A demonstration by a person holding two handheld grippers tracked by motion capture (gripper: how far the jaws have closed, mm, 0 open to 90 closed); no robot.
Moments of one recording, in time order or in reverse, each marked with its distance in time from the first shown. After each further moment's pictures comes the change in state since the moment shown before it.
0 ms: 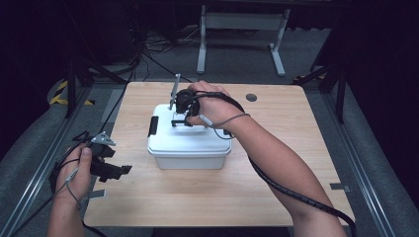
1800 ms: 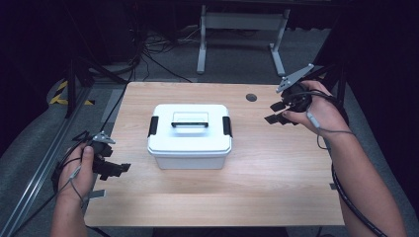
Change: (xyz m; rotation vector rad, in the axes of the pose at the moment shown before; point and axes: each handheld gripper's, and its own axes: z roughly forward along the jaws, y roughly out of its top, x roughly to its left) left arm 0.008 -0.003 0.010 0.021 0.045 -0.062; right arm 0.005 -0.233 -0.096 -0.196 -0.137 0.491
